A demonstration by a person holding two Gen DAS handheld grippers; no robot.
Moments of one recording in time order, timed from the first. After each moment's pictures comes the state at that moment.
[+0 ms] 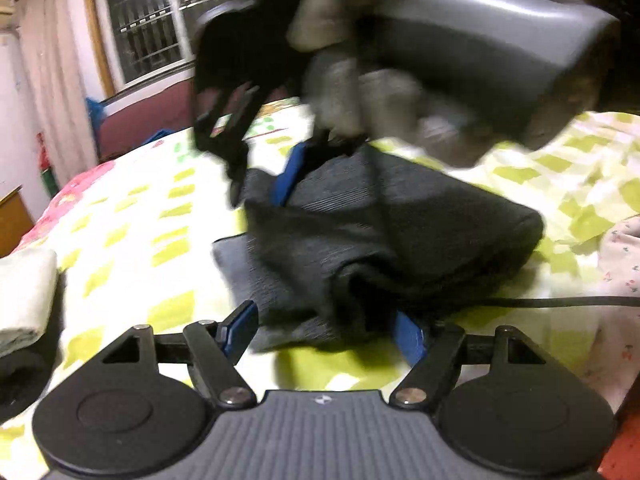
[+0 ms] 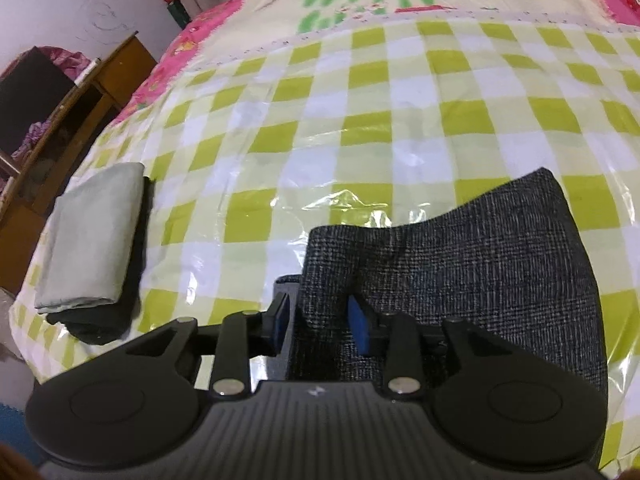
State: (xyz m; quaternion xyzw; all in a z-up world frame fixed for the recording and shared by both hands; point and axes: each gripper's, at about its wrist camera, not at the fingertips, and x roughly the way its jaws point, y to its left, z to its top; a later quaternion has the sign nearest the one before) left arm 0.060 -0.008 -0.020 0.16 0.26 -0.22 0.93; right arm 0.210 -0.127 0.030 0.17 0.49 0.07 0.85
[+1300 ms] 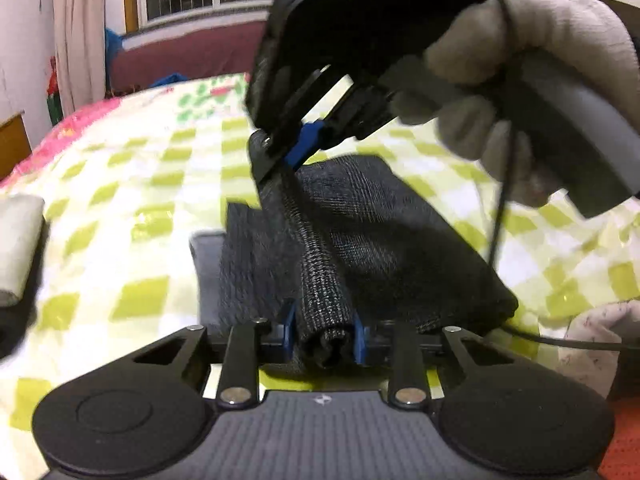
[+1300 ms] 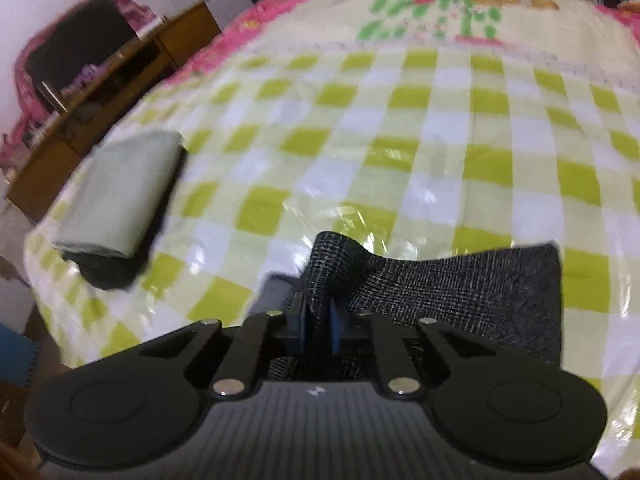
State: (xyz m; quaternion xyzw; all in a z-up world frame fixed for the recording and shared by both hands) left arm 0.082 -0.024 0.014 0.07 0.33 -0.21 0.92; right arm 0.212 -0.160 0.051 0.09 0.47 0.17 0.86
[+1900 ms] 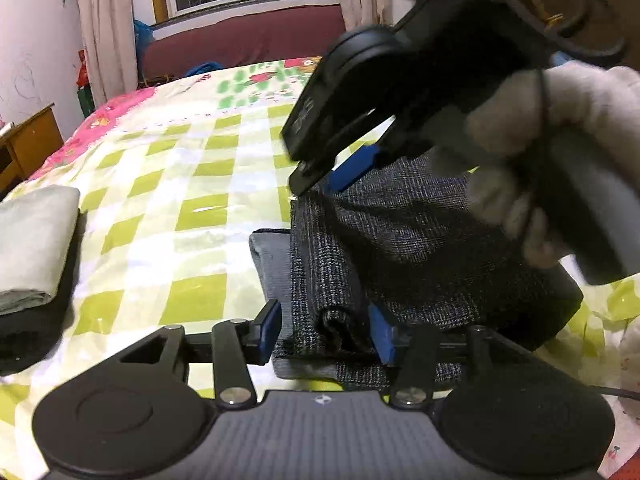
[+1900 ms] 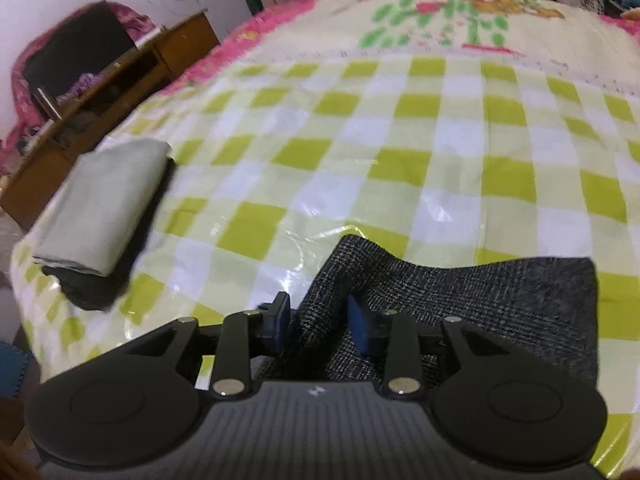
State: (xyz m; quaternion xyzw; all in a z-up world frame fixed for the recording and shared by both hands) left arm 0.107 -0.010 0.000 0.09 0.35 -0.15 0.92; right arm 0.236 -0.148 0.017 0.09 0.45 0.16 0.87
